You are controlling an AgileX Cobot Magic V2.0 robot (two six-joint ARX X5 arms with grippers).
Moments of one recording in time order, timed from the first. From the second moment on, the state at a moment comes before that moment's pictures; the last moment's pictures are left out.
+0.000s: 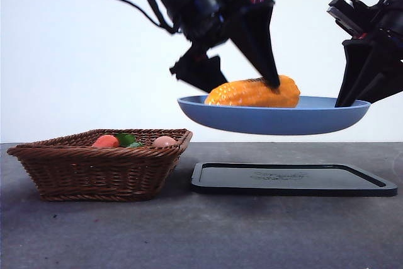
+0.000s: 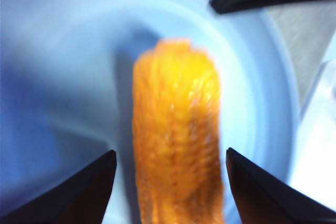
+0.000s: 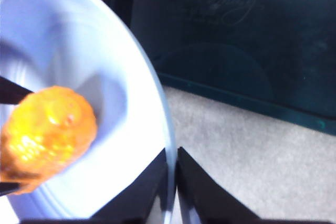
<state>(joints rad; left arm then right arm) -0.76 1.88 1.65 -0.85 0.42 0.04 0.13 1.44 1.03 -0.76 -0.59 0.16</state>
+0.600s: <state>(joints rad) -0.71 1.88 1.94 -1.19 0.42 0.10 0.05 1.52 1.03 -0.66 -0.54 0.17</state>
